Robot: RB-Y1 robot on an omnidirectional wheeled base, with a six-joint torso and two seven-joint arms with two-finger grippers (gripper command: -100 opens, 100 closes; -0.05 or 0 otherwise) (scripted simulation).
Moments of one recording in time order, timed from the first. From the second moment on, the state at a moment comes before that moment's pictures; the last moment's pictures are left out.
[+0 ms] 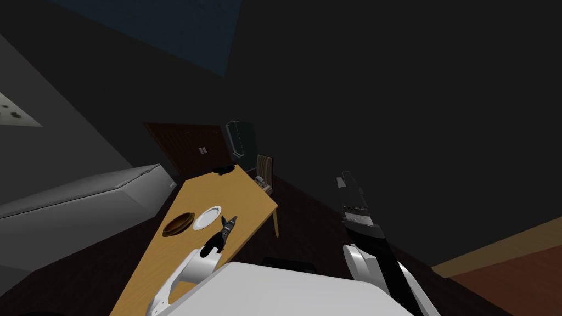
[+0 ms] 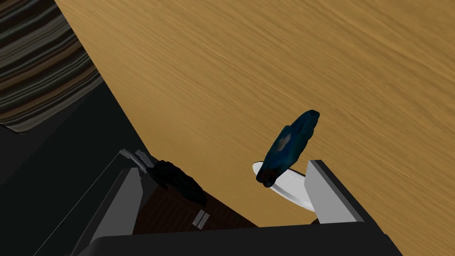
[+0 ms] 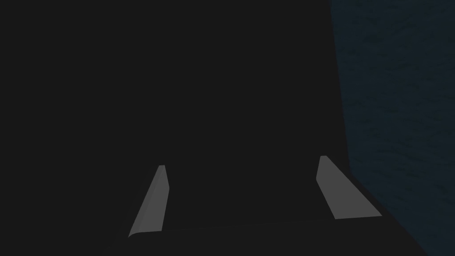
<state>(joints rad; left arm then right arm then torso) 0.46 0.36 0.06 -1.72 -0.04 0.49 -0.17 0.48 0.01 0.03 -2.30 0.10 -0.40 0.17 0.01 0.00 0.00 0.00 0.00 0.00</state>
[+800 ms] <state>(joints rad) 0.47 0.51 0.05 -1.59 0.01 0.66 -0.18 0.48 0.01 0.03 -2.30 0.10 -0.40 0.17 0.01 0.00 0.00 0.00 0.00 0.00</state>
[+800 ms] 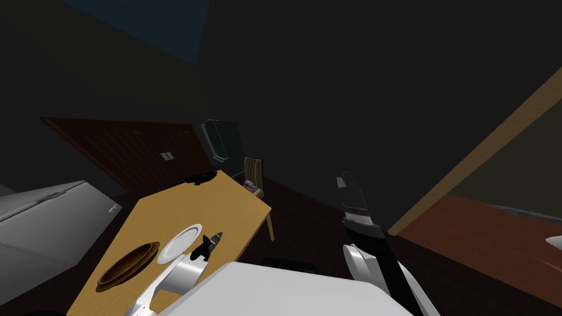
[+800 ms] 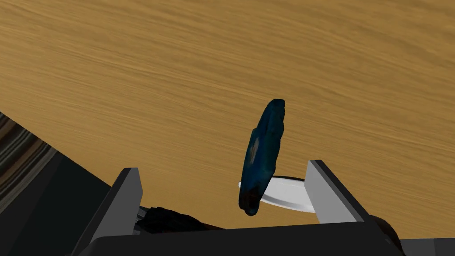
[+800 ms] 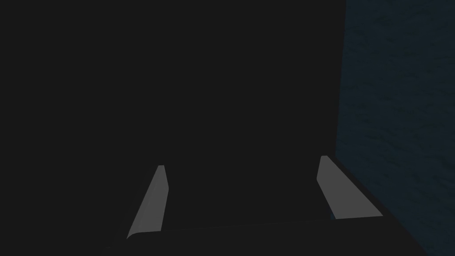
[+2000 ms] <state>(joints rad) 0.46 0.62 0.05 -1.46 0.03 0.76 -0.19 0.48 0.01 0.03 -2.30 0.10 -0.40 0.17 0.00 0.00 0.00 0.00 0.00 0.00</state>
